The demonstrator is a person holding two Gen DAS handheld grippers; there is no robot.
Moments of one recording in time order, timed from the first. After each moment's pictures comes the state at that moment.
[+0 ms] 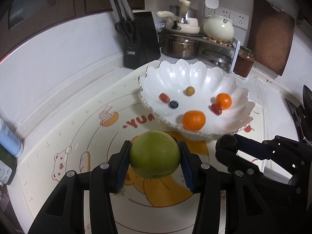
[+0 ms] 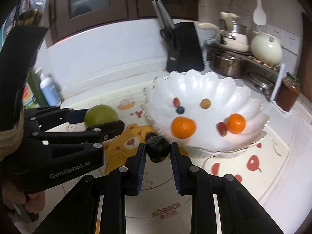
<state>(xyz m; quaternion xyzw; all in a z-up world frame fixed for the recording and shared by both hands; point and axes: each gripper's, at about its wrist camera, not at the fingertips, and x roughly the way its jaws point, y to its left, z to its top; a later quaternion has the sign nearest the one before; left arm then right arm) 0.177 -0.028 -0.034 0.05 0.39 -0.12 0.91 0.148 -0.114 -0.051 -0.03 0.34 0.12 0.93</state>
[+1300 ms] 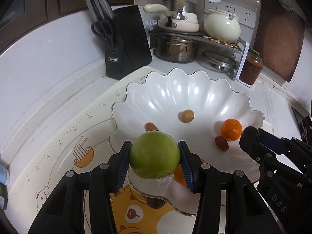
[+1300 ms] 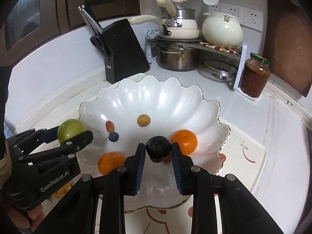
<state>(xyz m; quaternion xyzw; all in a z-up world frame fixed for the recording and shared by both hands) 0.275 -0.078 -0.048 0.05 0.40 -0.13 0.90 0.232 -0.188 -0.044 0.03 0.36 -0.03 0.93</state>
